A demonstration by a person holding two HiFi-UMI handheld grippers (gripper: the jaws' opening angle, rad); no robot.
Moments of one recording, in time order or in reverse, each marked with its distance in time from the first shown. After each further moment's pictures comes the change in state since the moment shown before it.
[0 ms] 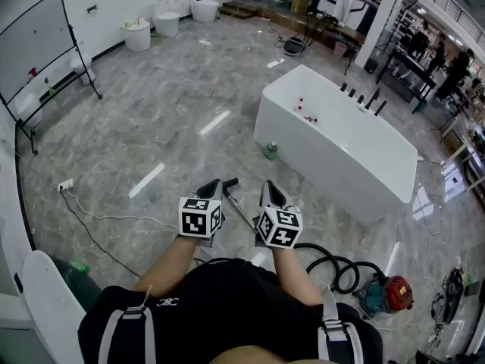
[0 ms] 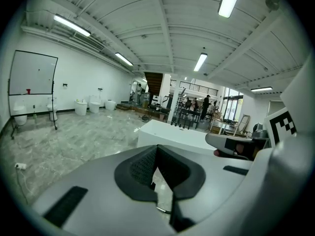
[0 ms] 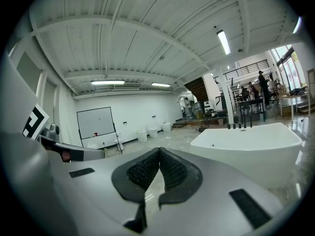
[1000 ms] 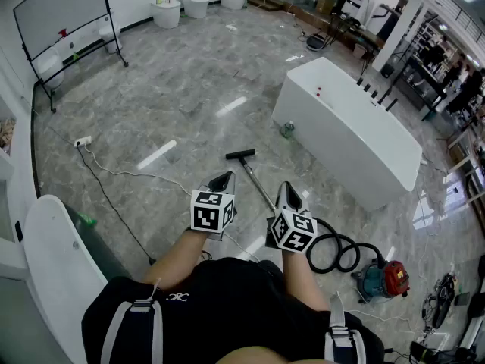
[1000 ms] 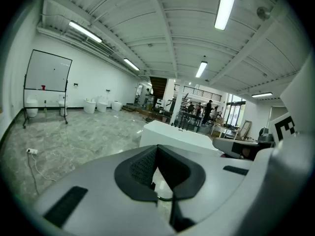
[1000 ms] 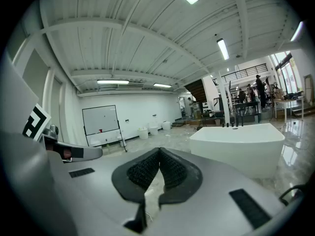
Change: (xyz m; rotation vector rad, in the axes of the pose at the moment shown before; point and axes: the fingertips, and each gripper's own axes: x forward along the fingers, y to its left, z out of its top) left arm -0.224 -0.029 -0.107 -0.051 -0.042 0.033; right arm -0.217 0.106 -0.079 -0.014 0.009 -0.028
